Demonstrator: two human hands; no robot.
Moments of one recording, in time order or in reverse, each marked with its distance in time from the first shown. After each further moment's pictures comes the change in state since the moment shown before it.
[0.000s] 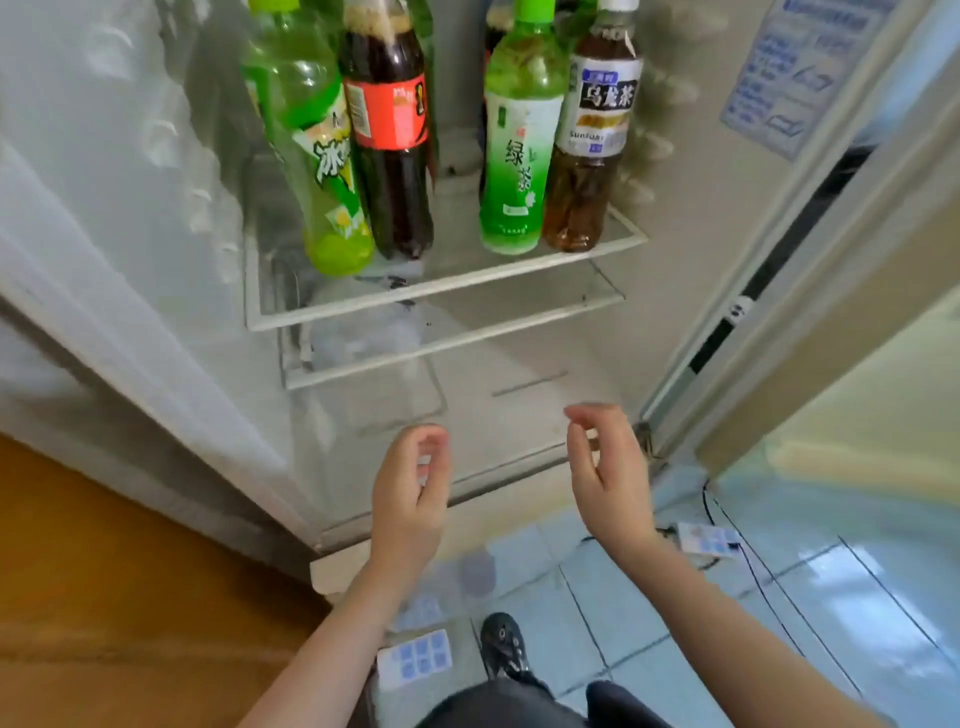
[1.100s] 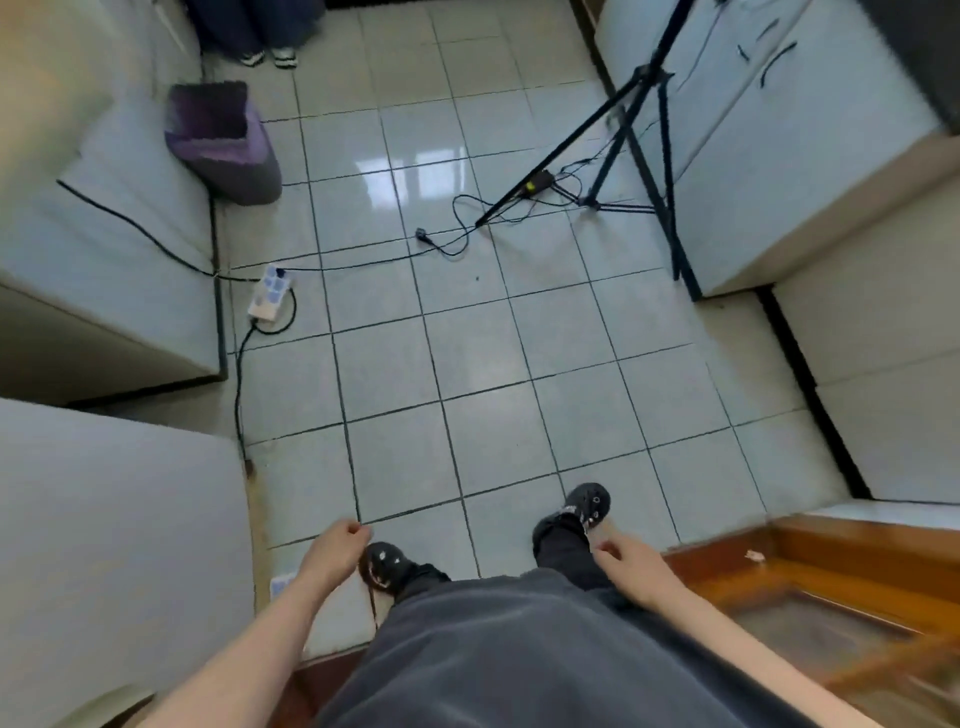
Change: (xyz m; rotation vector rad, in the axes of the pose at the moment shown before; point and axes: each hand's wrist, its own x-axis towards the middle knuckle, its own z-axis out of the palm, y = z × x) left_hand -0.372 -0.082 0.180 1.031 -1.688 -0.174; right_hand -0.690 0.008 -0.144 0.165 0.173 1.827
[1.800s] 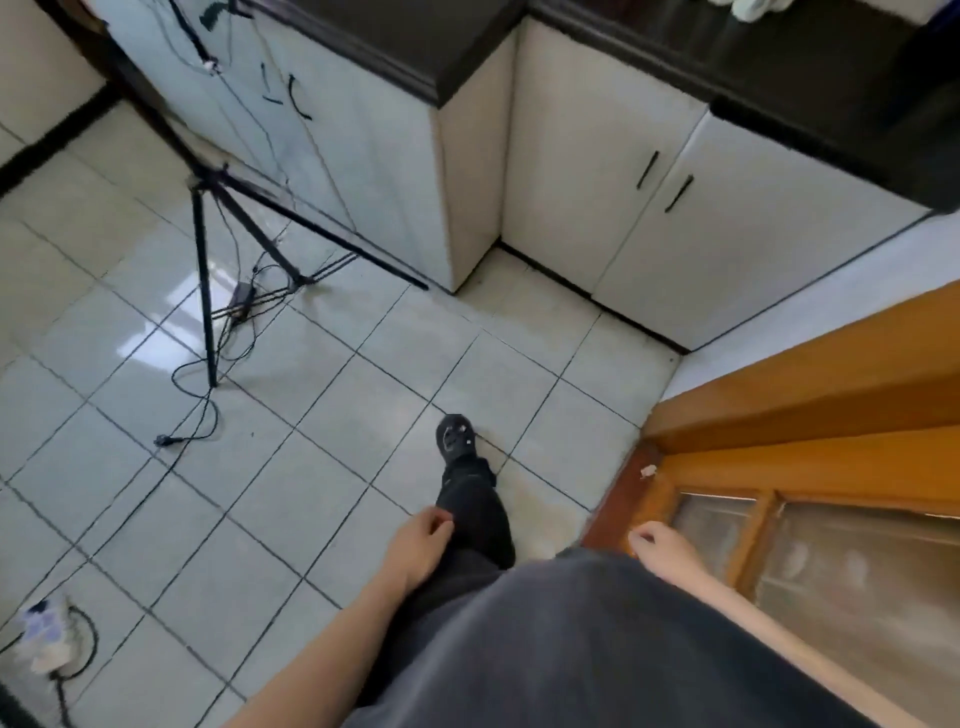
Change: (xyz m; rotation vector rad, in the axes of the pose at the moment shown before) left_hand -0.046 0.468 0.298 0.723 -0.319 0.492; right_hand 0.036 0.307 -0.201 0.737 0.226 0.455
